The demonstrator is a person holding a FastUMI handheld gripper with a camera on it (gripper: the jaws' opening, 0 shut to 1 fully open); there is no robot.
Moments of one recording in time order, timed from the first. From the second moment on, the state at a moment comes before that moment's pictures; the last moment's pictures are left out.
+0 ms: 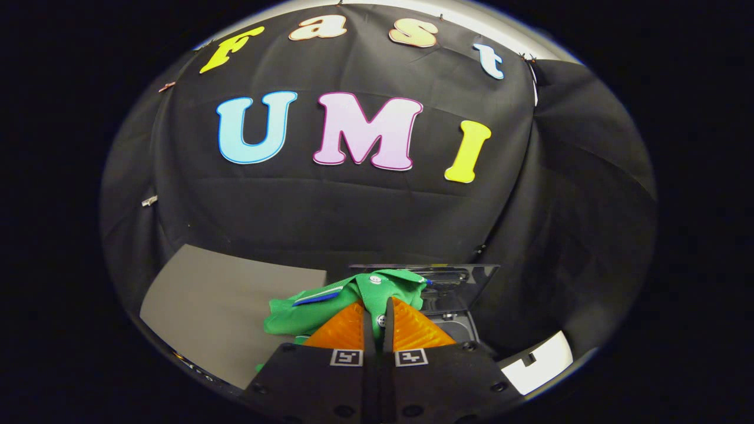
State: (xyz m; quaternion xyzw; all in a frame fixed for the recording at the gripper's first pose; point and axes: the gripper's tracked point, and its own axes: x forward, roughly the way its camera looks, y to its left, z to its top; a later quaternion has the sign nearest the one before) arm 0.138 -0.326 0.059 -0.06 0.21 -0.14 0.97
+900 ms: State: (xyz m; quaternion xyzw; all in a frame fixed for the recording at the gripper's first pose) arm 0.179 -0.450 -0.151 -0.04 0.32 -0.20 0.93
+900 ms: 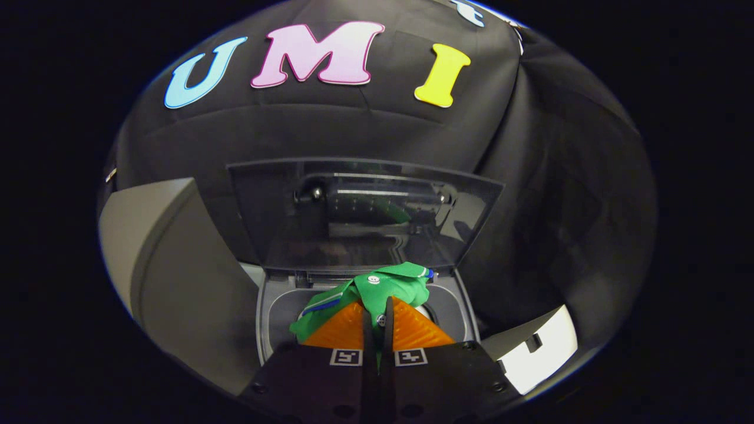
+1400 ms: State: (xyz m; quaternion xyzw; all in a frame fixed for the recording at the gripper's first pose) arm 0.186 -0.474 -0.245 -0.01 0.36 -0.19 0.91
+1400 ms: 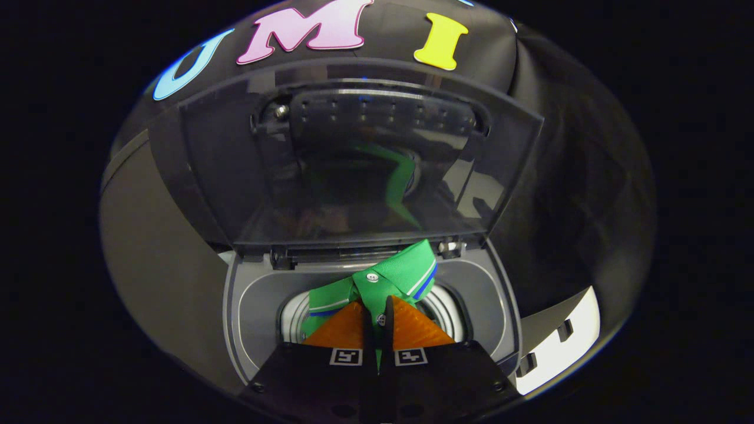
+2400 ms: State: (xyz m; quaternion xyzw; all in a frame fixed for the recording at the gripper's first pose) arm 0.177 -0.484 -0.343 0.06 0.45 -0.16 0.88
